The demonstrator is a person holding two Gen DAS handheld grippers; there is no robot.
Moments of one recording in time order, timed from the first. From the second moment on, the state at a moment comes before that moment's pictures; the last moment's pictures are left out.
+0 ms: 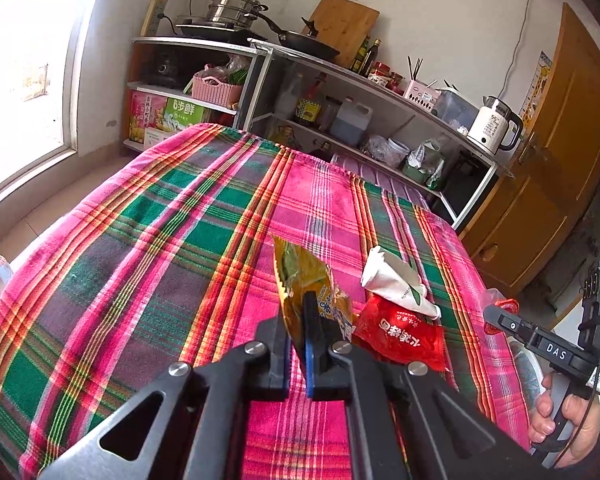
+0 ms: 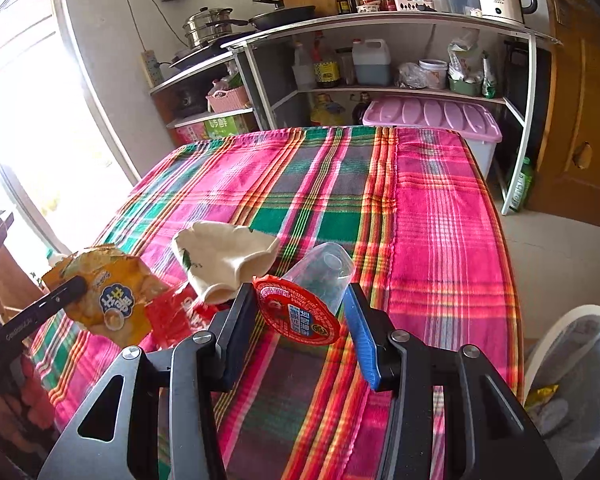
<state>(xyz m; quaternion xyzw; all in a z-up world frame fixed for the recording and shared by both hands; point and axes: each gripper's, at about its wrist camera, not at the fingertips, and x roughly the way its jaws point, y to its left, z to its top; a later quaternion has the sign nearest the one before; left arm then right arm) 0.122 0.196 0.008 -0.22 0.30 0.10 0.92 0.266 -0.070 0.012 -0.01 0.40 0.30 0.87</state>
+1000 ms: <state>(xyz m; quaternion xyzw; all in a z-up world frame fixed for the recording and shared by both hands) 0.080 0.115 0.081 -0.16 0.24 0.05 0.96 0.185 -0.155 0.035 0.04 0.37 0.28 0.89</state>
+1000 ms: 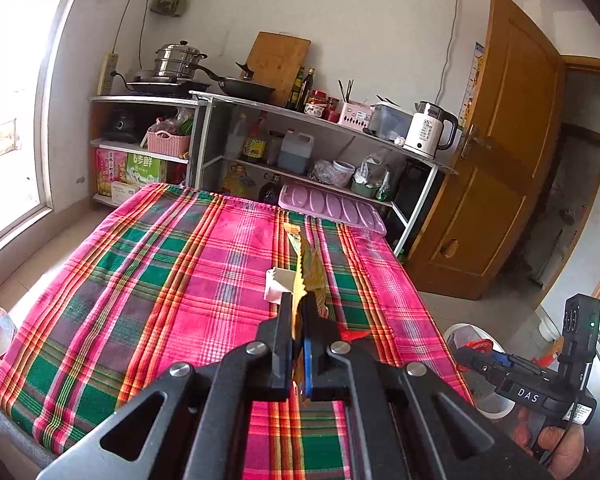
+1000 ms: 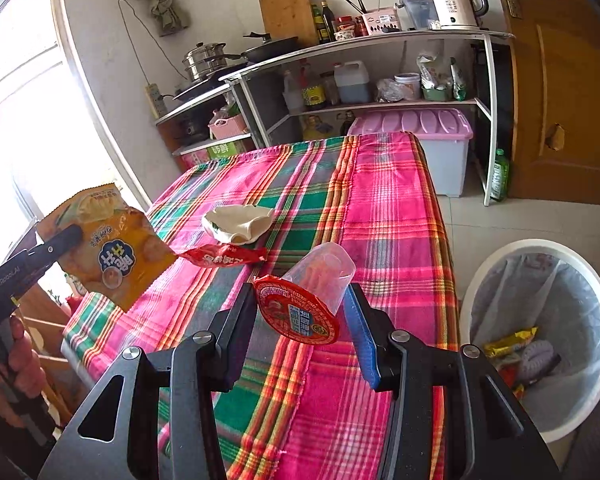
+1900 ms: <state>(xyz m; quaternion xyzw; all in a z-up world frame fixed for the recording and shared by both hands) 0.157 -0.032 0.069 -0.13 0.29 -0.14 0.94 0.187 -0.268 0.022 0.09 0.37 0.19 0.91</state>
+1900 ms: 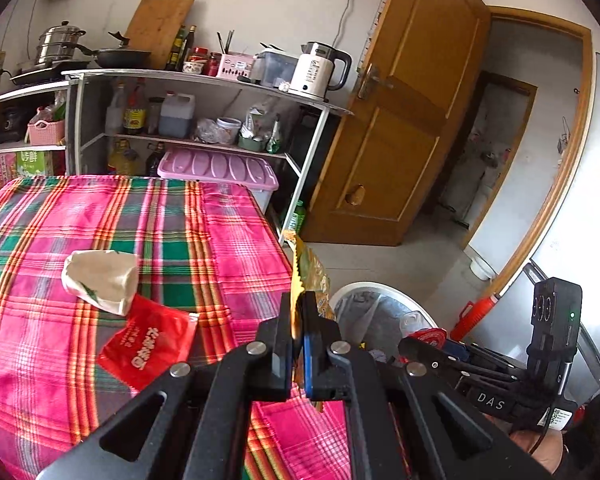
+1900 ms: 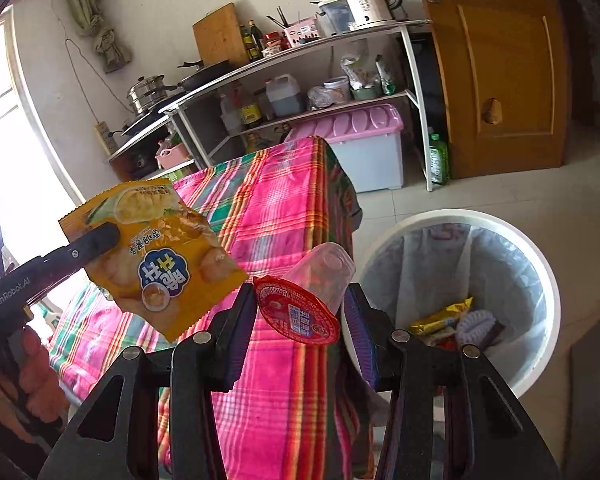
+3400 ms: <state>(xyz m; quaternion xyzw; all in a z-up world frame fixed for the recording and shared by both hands) 0.232 -0.154 -0.008 -0.10 0.41 -0.22 0.88 0.217 -0.362 -0.045 0.14 0.43 0.08 0.89</state>
